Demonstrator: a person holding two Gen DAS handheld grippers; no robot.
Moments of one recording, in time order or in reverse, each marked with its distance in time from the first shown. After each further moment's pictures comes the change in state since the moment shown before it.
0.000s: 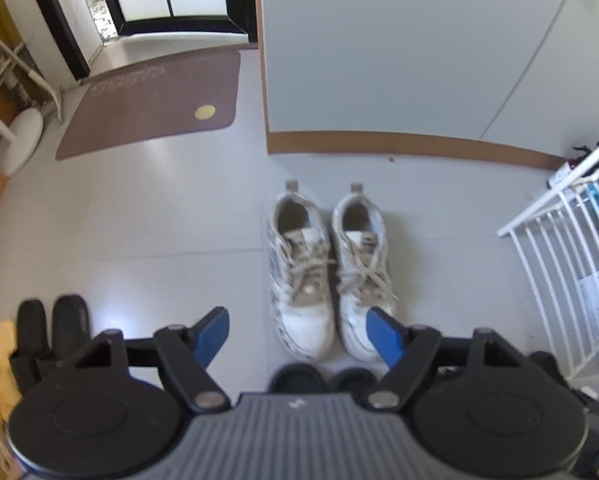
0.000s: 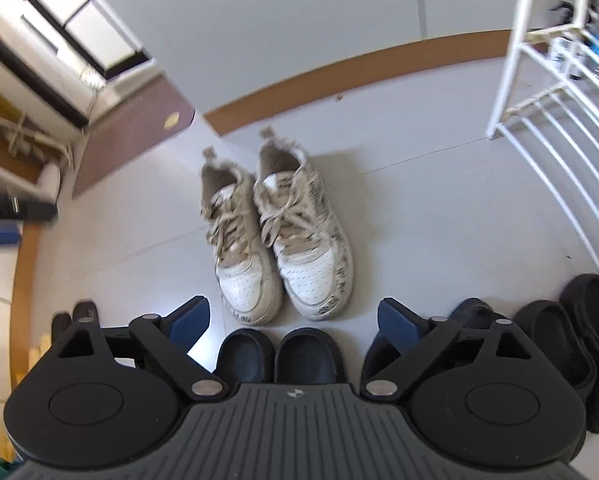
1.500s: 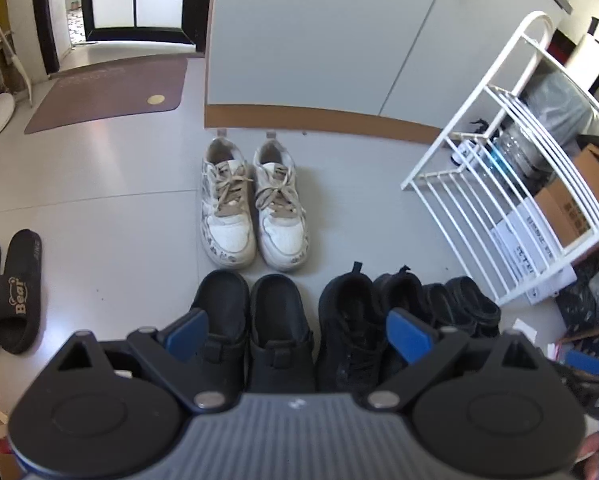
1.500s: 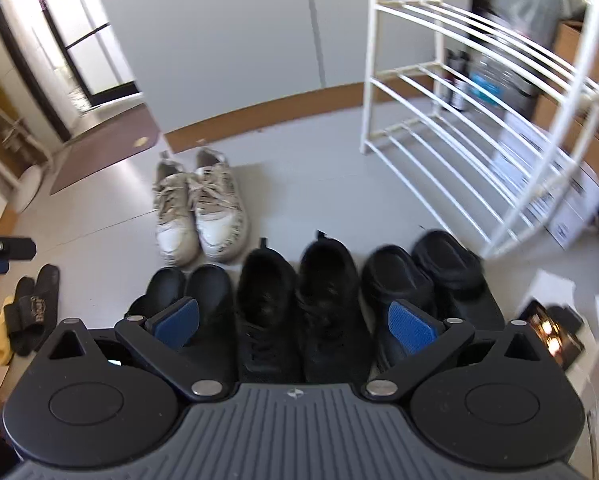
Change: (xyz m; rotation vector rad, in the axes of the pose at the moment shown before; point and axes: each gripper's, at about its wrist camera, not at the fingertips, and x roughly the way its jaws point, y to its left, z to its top) left arm -0.077 0.004 -0.212 0.071 -0.122 -0.200; right arm -0.190 -0.079 -0.176 -0.081 -0.195 -0.183
